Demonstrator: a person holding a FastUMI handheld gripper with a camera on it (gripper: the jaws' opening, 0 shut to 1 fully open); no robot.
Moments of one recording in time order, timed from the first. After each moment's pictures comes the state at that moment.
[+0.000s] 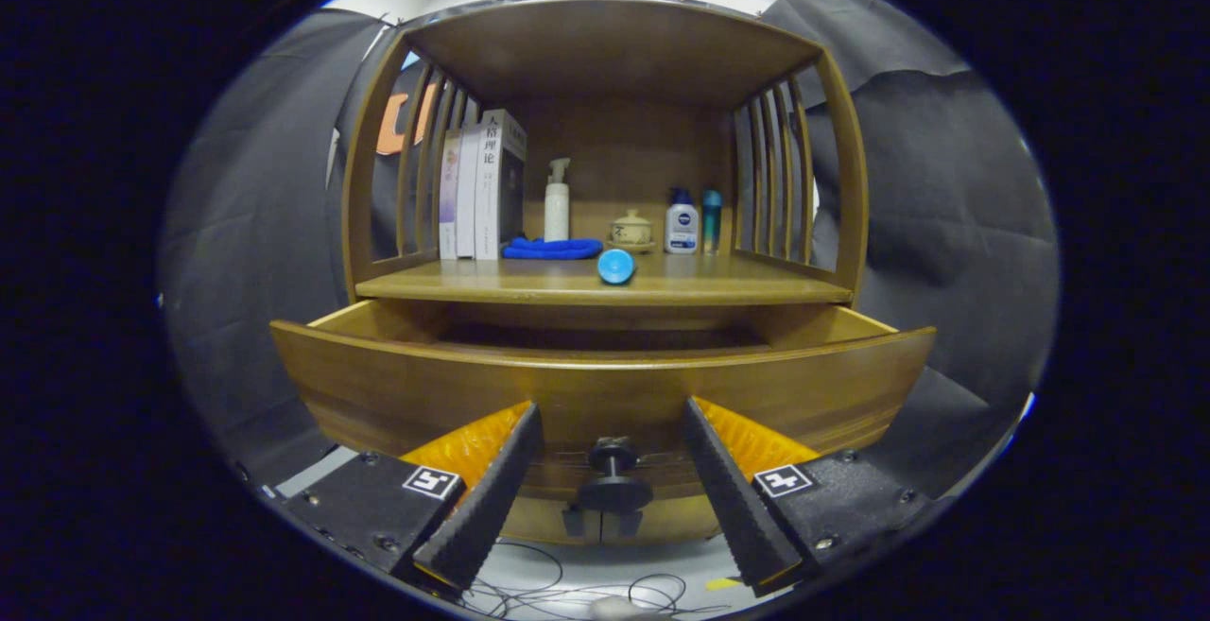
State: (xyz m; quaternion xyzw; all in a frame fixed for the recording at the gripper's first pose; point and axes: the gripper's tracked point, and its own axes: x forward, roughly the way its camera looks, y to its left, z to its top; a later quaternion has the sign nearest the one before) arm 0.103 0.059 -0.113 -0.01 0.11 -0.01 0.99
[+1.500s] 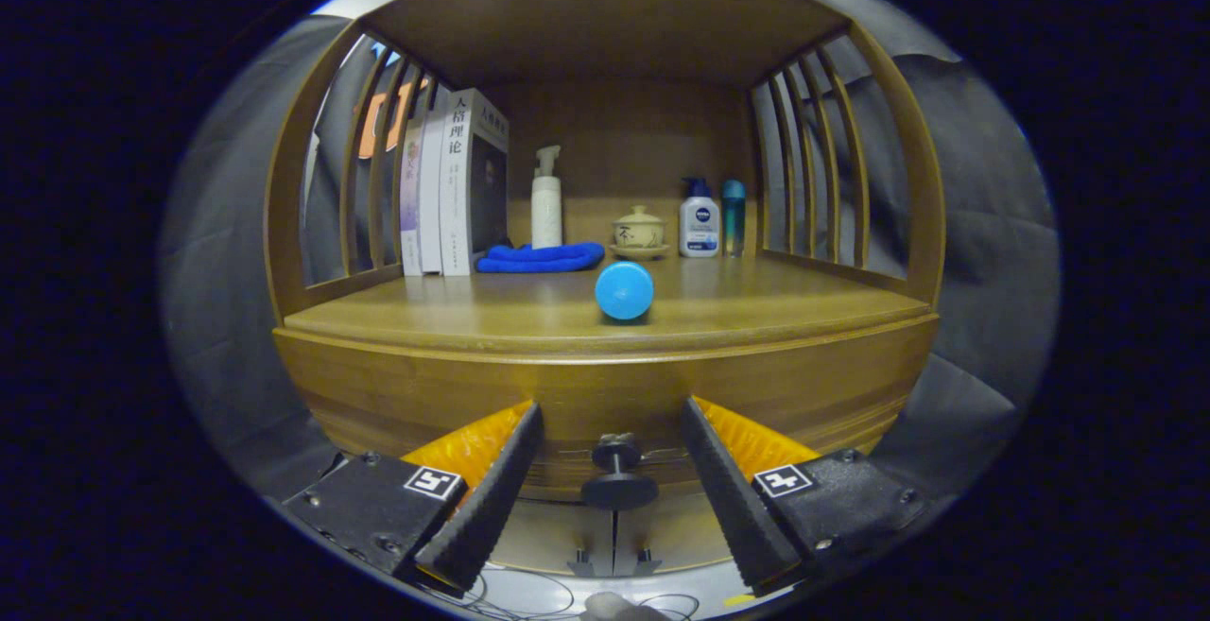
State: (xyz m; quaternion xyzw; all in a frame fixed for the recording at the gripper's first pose) arm 0.199 0.054 -0.103 0.02 0.11 0.00 0.99
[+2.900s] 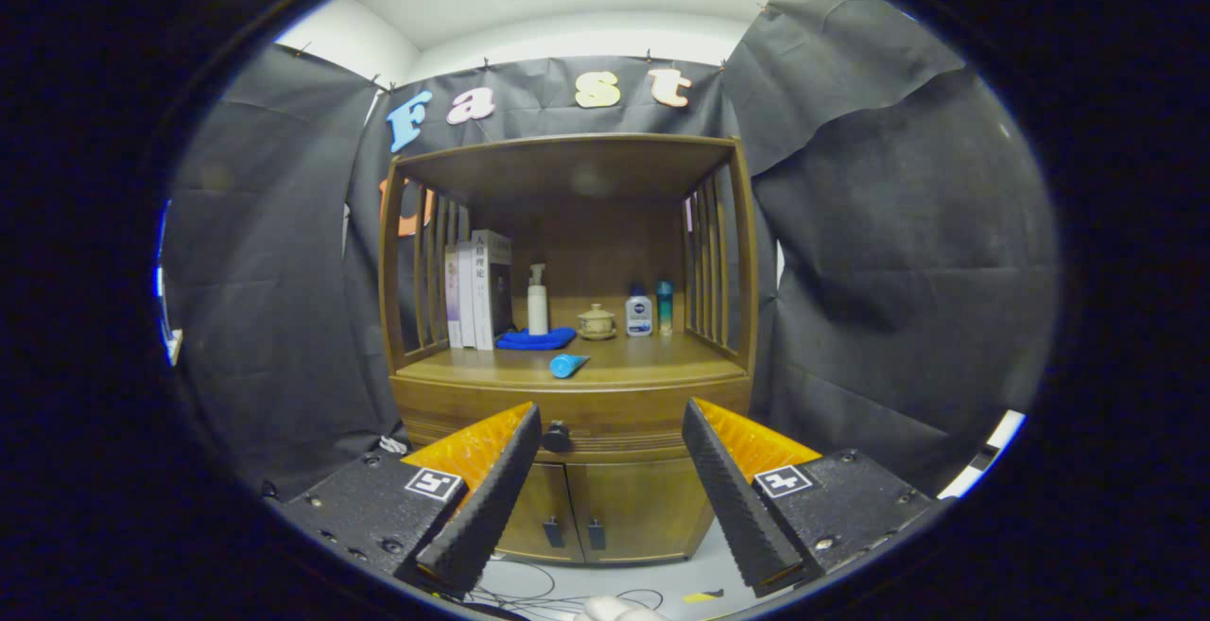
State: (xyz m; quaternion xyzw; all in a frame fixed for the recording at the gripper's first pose) arm -0.033 -0.027 -0.001 0.02 0.02 0.00 1.00
